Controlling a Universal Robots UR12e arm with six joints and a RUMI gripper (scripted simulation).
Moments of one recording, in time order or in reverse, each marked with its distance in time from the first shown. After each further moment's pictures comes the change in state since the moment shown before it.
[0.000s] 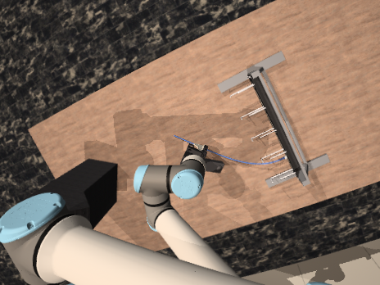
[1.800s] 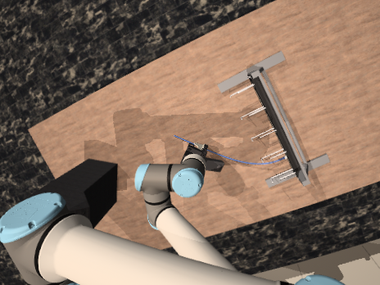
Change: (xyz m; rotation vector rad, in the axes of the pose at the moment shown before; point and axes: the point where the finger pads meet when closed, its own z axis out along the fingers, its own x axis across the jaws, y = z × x) arm 0.000 0.000 0.010 -0.001 0.000 0.000
